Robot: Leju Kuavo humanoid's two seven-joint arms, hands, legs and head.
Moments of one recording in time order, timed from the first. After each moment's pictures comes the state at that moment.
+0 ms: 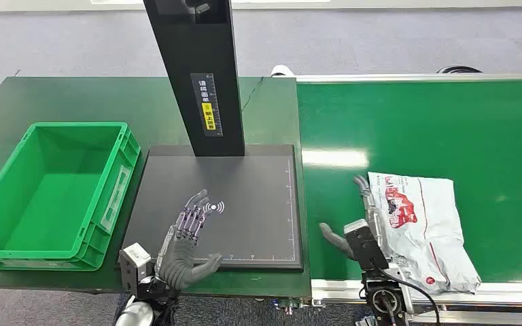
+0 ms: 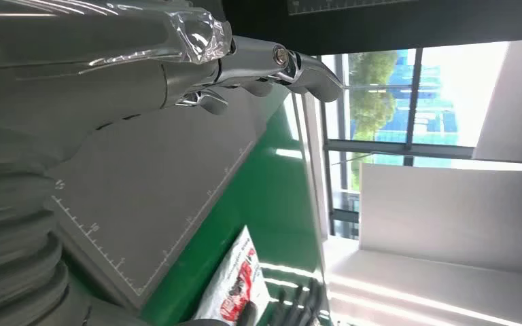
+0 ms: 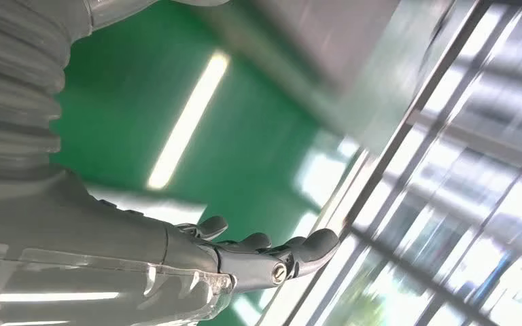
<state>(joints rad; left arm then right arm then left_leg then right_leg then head) 0.01 -0.15 -0.26 -1.40 -0.09 -0.25 -0.48 -0.09 0.07 0.00 -1.25 0.51 -0.16 -0.41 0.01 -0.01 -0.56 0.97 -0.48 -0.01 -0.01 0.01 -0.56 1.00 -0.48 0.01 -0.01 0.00</state>
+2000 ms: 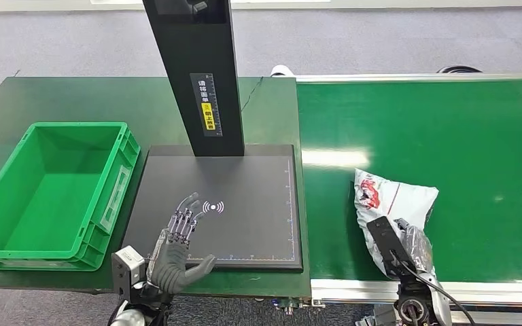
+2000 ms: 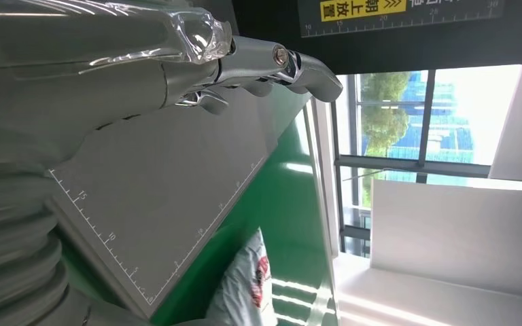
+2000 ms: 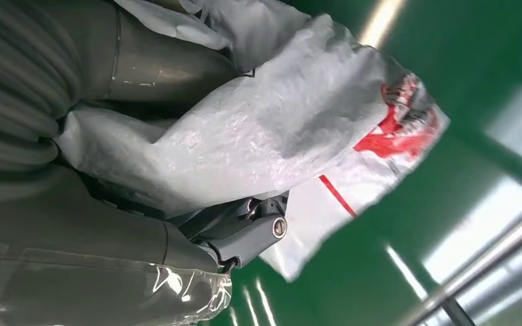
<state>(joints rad) 0.06 -0.17 -0.22 -1.48 -0.12 -0.25 -0.43 -0.08 0.05 -0.17 -1.24 0.78 -0.12 -0.08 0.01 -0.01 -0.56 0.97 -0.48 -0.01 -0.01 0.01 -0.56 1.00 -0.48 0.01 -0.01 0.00</state>
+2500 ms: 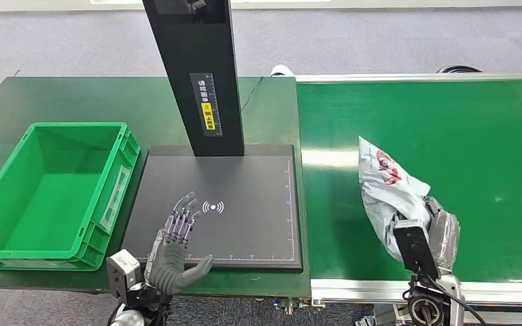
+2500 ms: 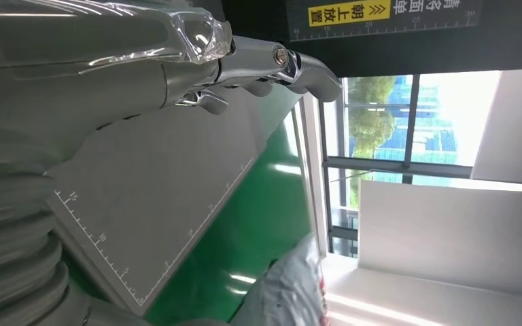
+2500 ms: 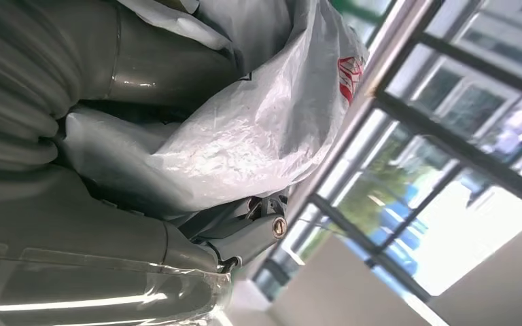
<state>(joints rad) 0.06 -0.17 -0.22 -1.48 -0.11 -0.25 -0.48 -0.04 0.08 -0.16 -1.44 0.65 -0.26 -0.38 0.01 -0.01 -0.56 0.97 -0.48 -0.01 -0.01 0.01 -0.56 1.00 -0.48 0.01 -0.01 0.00</state>
